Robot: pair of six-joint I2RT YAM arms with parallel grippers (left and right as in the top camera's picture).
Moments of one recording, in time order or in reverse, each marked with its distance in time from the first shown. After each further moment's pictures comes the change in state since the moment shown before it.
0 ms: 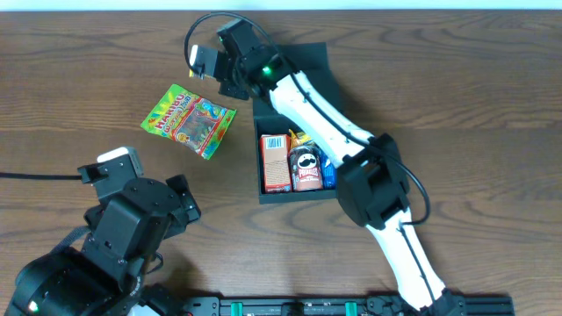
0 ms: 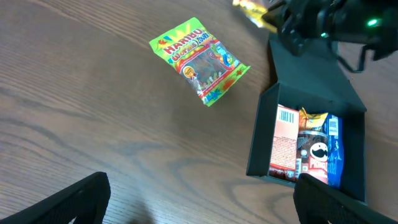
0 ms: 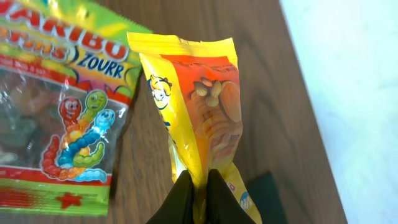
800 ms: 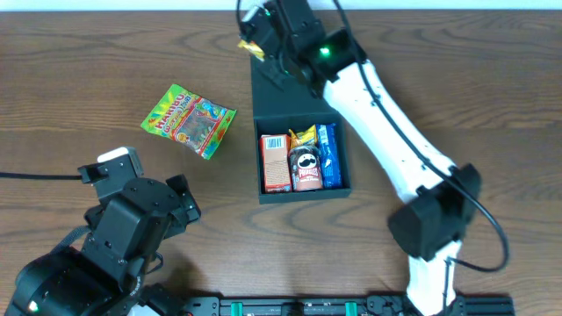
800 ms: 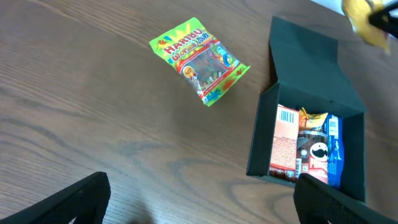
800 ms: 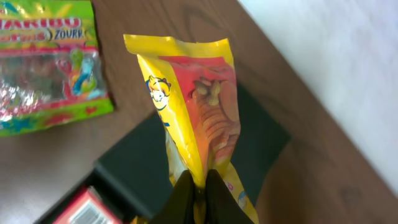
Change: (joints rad) left arm 0.000 0.000 0.000 0.000 0.000 0.000; right arm -0.091 -0.382 -0.191 -0.272 0.122 0.363
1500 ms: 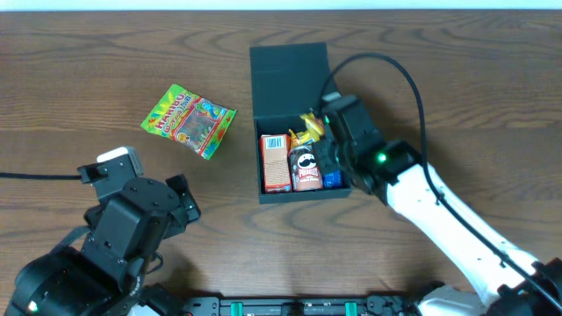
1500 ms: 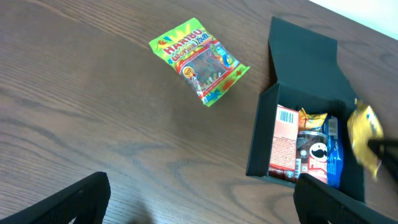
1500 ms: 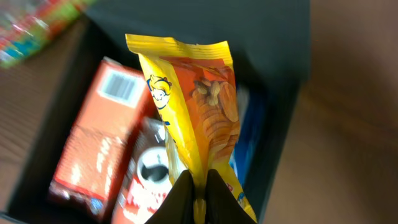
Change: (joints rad) left arm 0.000 0.000 0.001 0.000 0.000 0.000; right arm -0.011 -0.603 -1.015 0.312 0.027 0.542
